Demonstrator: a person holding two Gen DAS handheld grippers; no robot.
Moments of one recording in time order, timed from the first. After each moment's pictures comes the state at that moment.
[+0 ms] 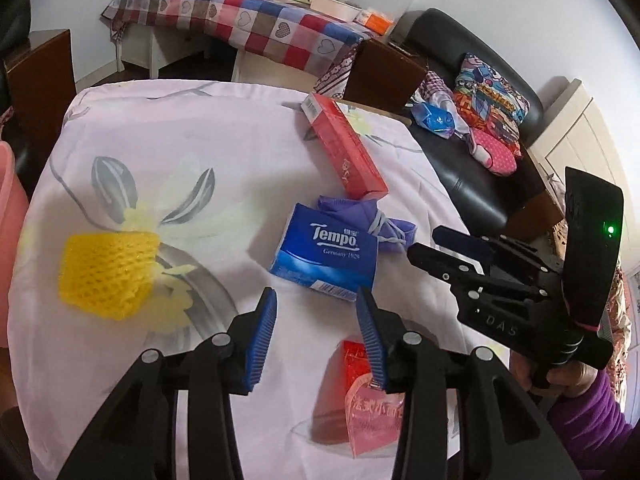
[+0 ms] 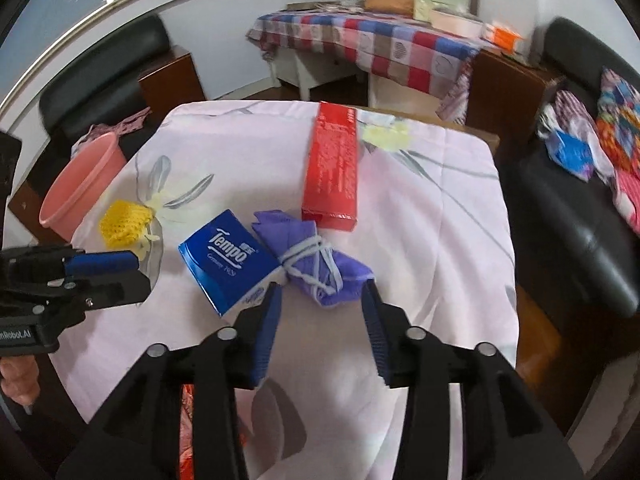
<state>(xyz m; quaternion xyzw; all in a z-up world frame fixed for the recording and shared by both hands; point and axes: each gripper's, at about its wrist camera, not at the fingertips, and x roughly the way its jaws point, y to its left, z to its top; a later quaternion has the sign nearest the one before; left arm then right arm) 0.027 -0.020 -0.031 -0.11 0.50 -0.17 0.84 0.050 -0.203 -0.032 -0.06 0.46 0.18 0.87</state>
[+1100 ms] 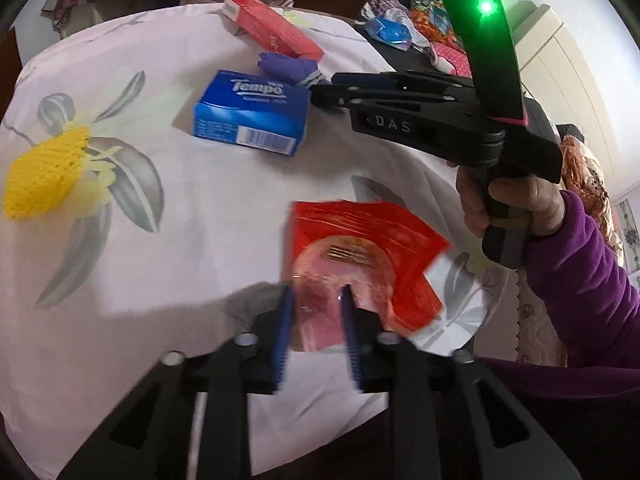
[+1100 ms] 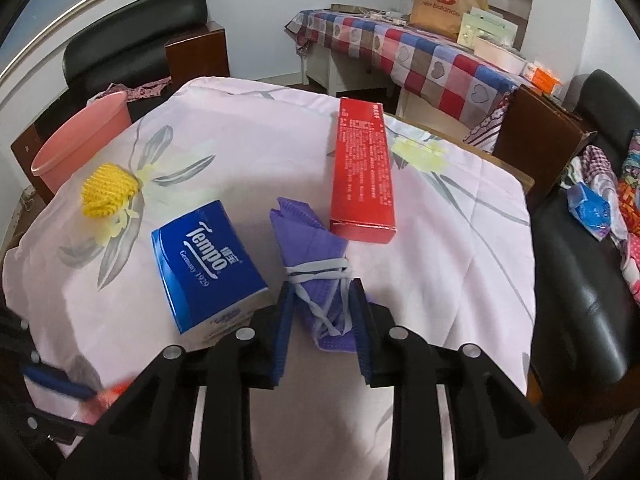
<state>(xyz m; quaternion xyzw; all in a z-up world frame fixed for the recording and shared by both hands) -0.041 -0.054 -0.062 -0.05 0.58 -0.26 0.78 0.068 -0.188 -0.055 -0.14 0.43 0.21 0.86</state>
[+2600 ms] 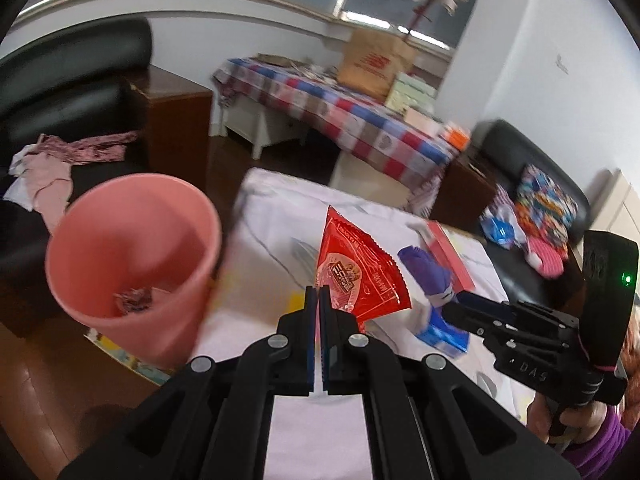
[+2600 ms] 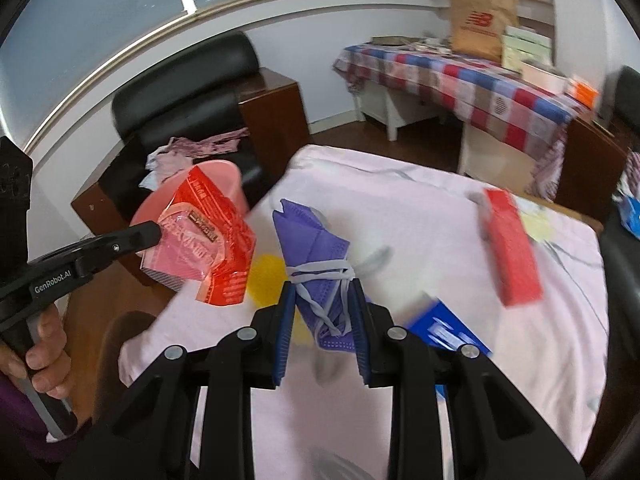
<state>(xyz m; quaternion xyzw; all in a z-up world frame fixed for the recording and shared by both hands) -0.040 0.139 0.044 -0.15 0.35 0.00 0.92 0.028 -0.065 0.024 -0.04 0.41 0.30 0.86</state>
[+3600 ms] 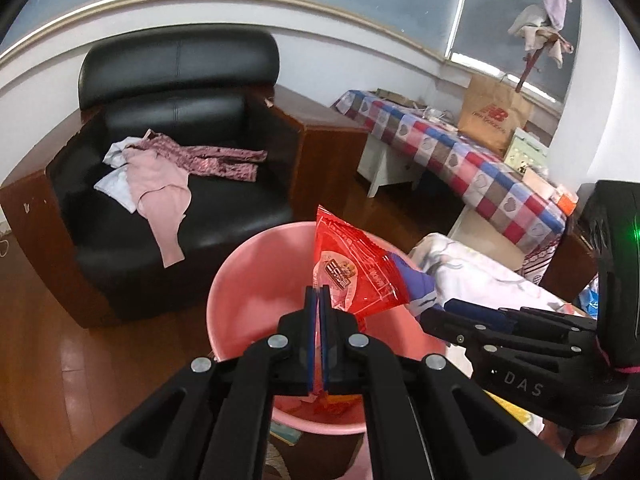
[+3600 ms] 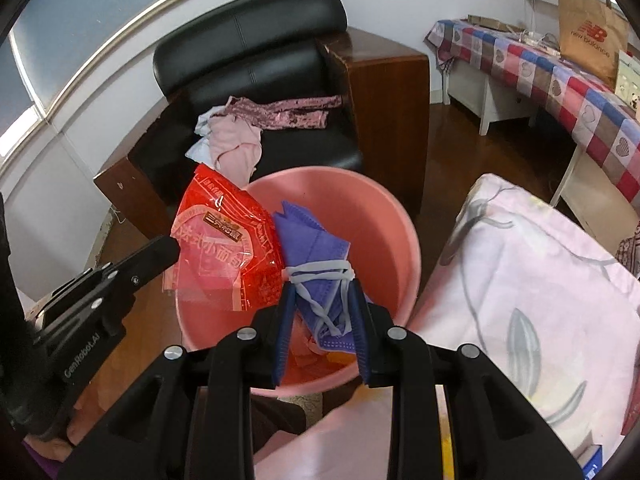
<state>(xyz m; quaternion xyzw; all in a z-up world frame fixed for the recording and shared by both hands) -0.034 0.315 0.017 -0.17 0.32 0.18 0.91 0.083 0.181 0.000 -0.08 0.46 0.39 0.80</state>
